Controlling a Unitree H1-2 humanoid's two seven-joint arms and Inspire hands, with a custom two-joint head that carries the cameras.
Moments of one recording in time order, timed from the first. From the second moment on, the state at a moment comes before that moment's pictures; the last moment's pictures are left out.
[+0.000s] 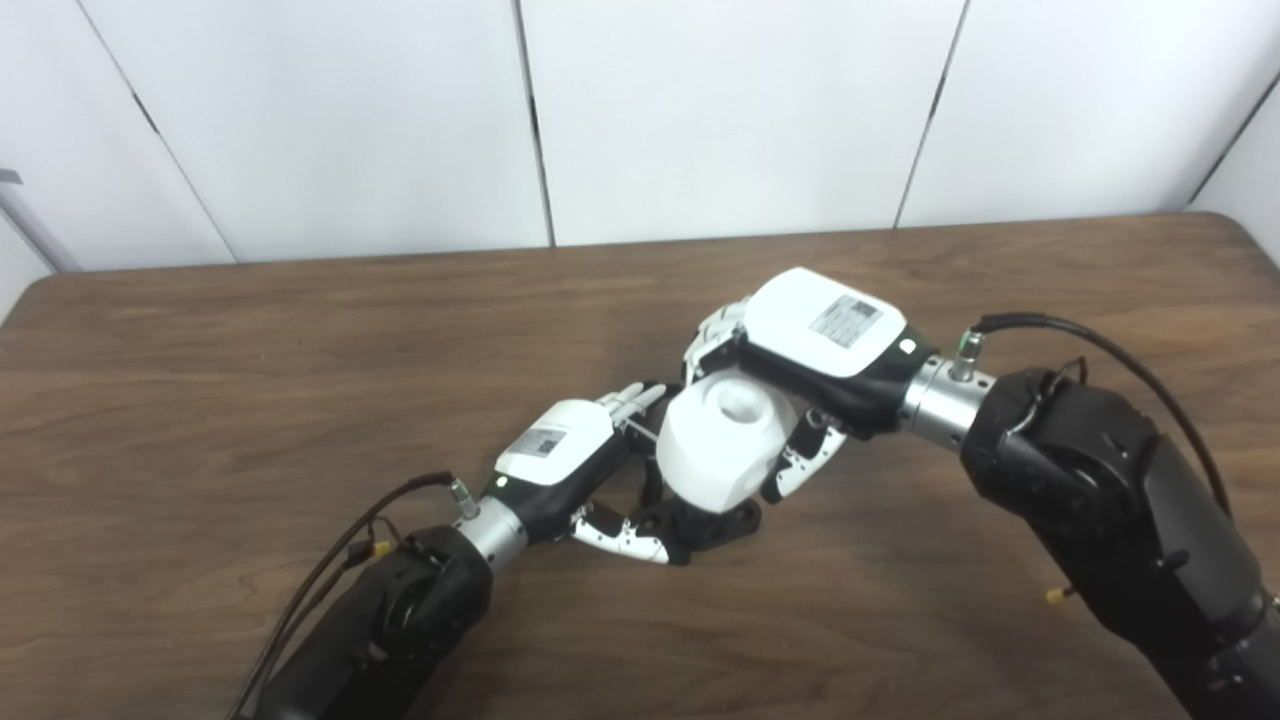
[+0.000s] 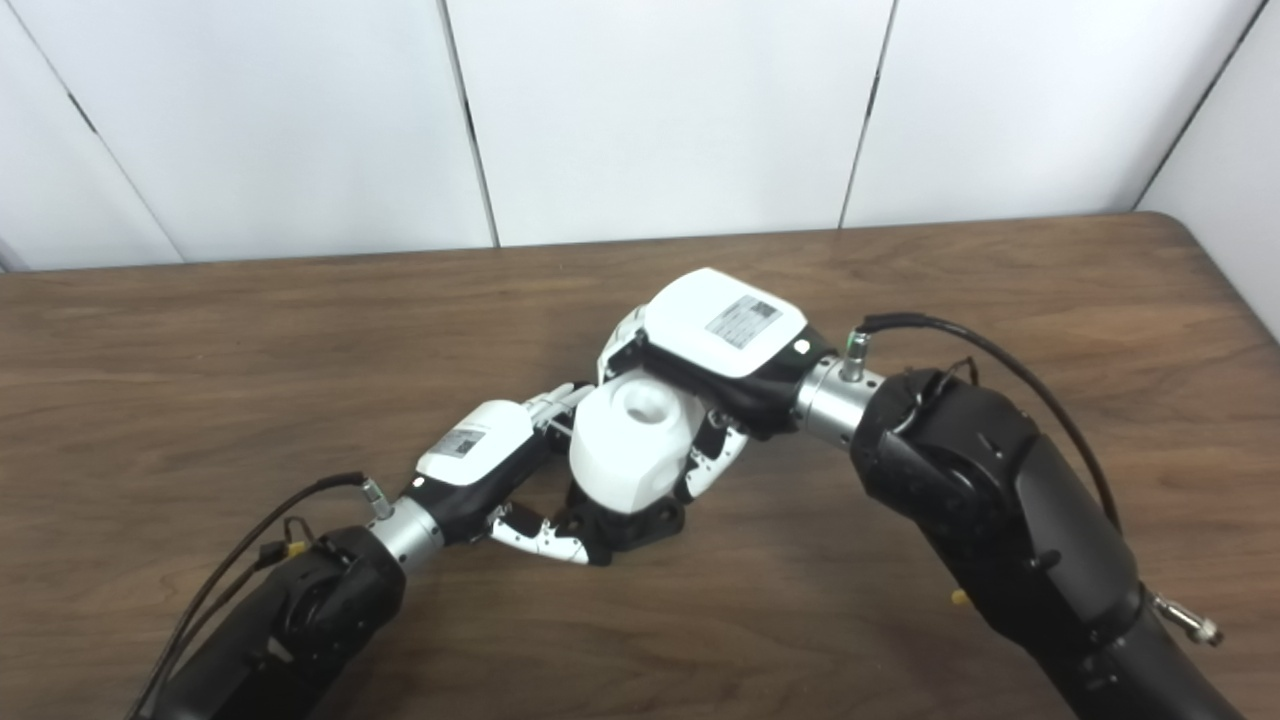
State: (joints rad) left arm -0.29 0.31 -0.54 0.07 0.67 -0.12 -0.17; right arm -0.43 -0.47 0.35 -0.45 -0.72 -0.04 0.65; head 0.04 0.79
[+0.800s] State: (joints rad) left arm -0.29 0.31 -0.55 0.06 0.68 -0.09 -0.17; right arm -0.43 -0.43 0.36 -0.37 -0.76 -0.13 0.62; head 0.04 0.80
